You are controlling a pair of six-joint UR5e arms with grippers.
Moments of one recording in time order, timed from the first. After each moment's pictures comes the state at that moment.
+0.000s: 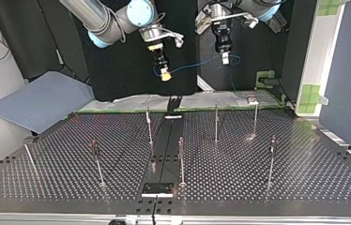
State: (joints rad) left arm -0.51 -1.75 -2.42 -2.10 -2.25 -1.63; right arm 2.41 -1.06 1.87 -0.65 1.77 1.53
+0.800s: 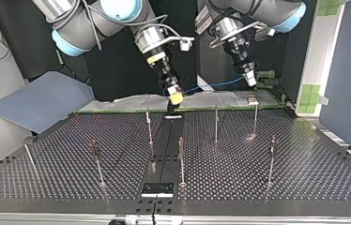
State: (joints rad) left arm -0.44 -1.49 -2.18 -2.36 -2.44 -1.68; right arm 2.43 -1.30 1.61 -0.40 1.61 1.63
